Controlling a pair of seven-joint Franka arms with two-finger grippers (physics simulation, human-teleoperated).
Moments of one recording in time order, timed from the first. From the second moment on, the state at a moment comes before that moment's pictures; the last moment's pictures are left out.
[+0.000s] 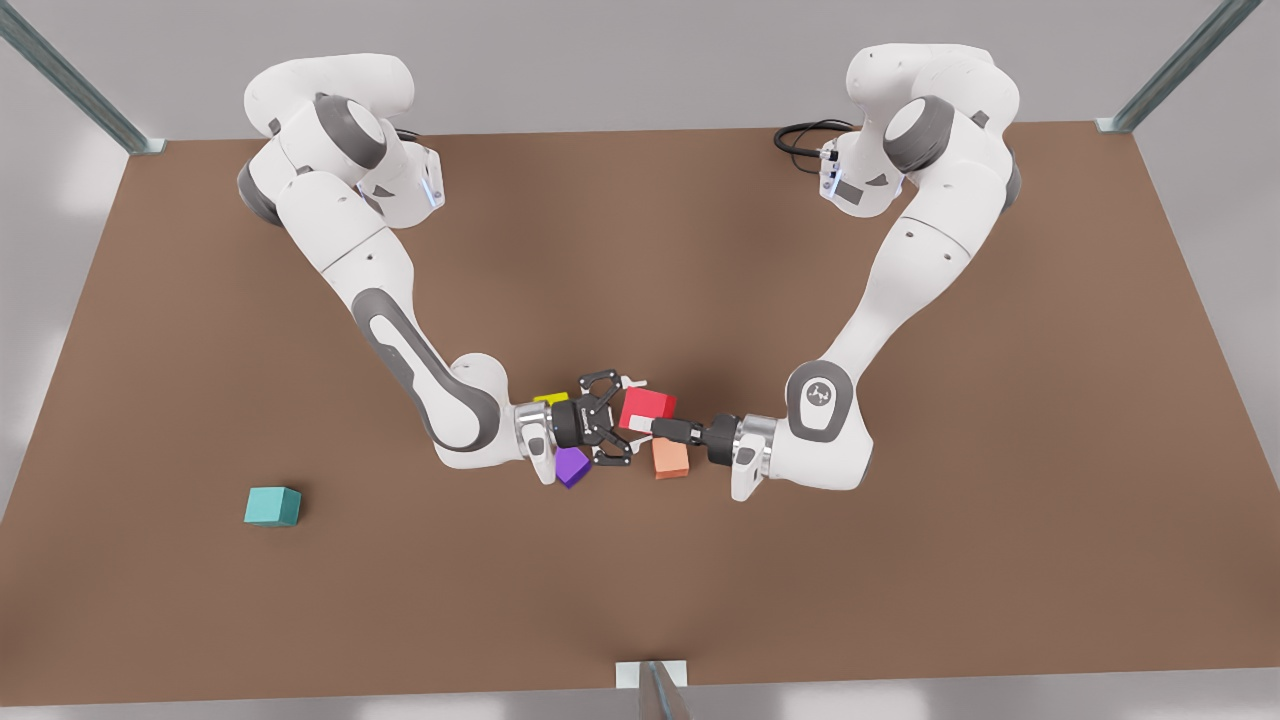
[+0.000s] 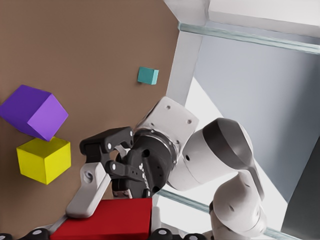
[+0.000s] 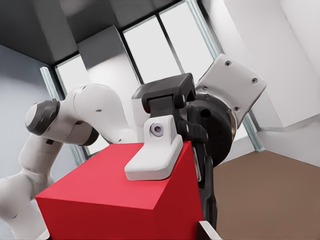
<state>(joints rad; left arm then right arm) -0.05 0.96 -0.62 -1.23 -0.99 2.04 0.13 0.10 0.89 0.50 -1.47 1.56 1.98 -1.97</state>
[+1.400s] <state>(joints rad) -0.11 0.33 -0.05 -1.26 -0.03 1.44 -0.02 -0.15 0.55 0.00 -1.50 0.08 1.94 -1.92</state>
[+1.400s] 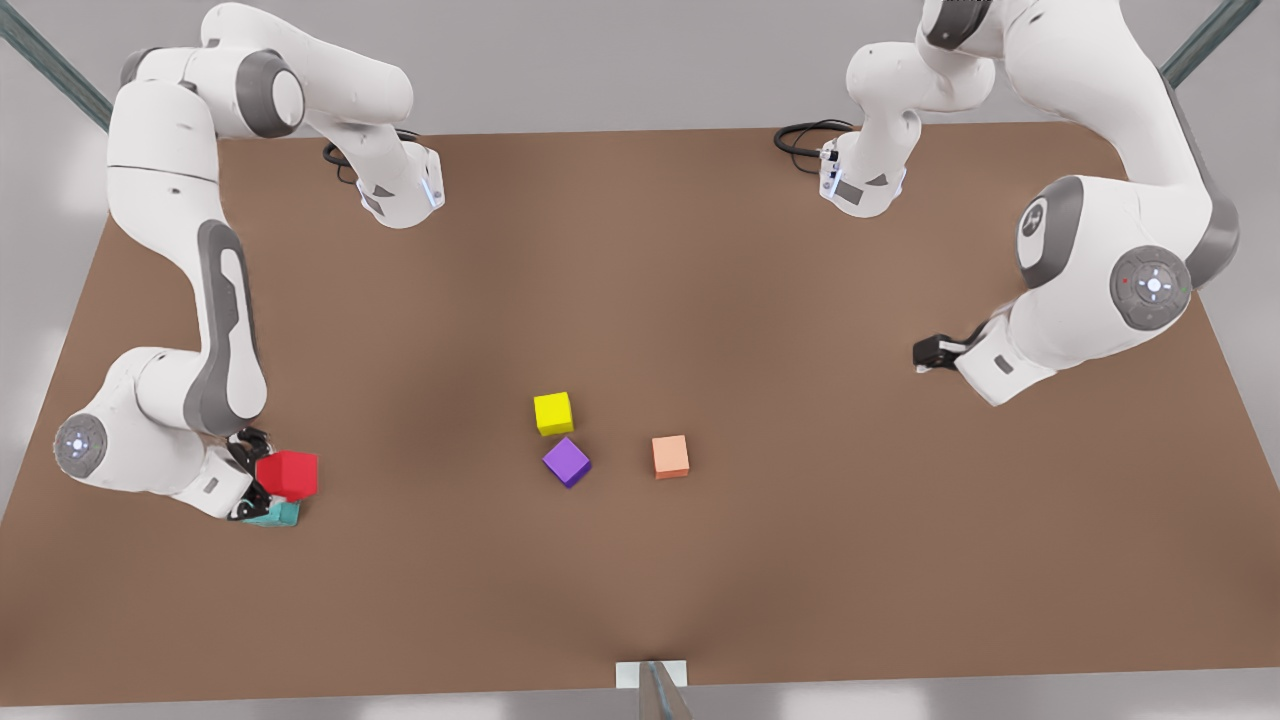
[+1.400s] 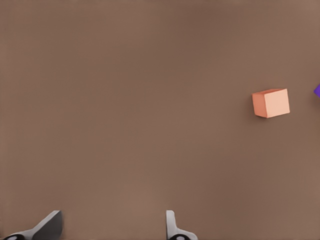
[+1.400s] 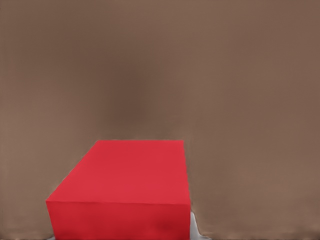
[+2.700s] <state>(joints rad) -0.03 0.38 -0.05 -1.21 0.03 1.43 -0.11 -0.18 0.66 -0.04 -1.58 -0.07 2.27 -1.91</state>
